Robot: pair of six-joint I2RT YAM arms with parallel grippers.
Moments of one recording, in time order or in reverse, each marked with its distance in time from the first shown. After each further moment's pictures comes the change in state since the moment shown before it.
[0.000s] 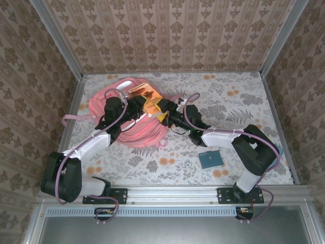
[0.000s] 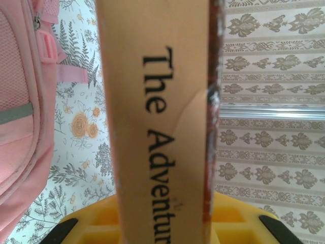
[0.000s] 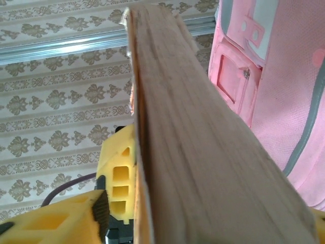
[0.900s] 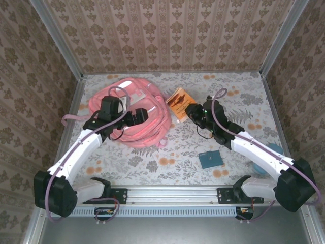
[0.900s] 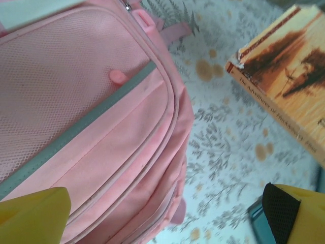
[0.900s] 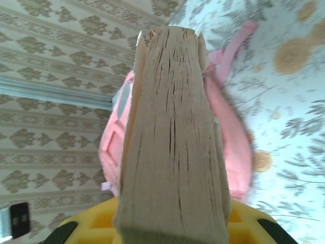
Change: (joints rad) left arm 0.000 -0.146 0.204 -0.872 -0.077 0.947; right arm -0.139 -0.494 -0.010 -0.902 0.244 -0.518
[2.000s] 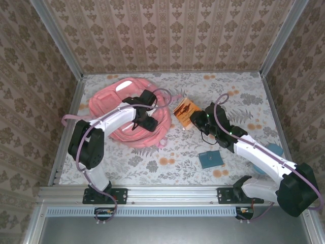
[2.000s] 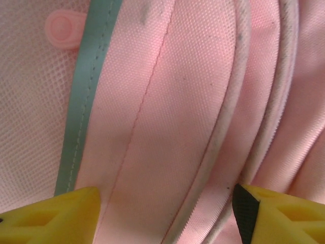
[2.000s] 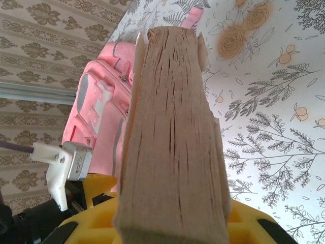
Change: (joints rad) left arm -0.209 0.599 0.396 -0.352 -0.405 0.464; right arm -0.021 -0.037 -0.066 -0.095 -0.012 -0.004
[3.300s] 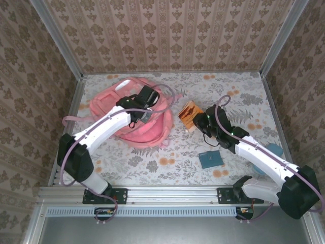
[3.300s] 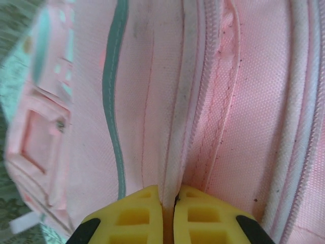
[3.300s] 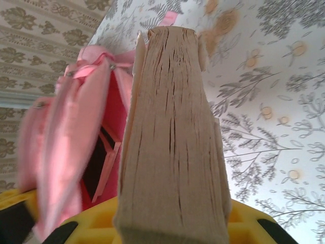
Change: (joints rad) left arm -0.108 -0.209 0.048 0.006 -0.369 0.106; right arm -0.003 -0.037 0.000 -0.098 0.060 -0.009
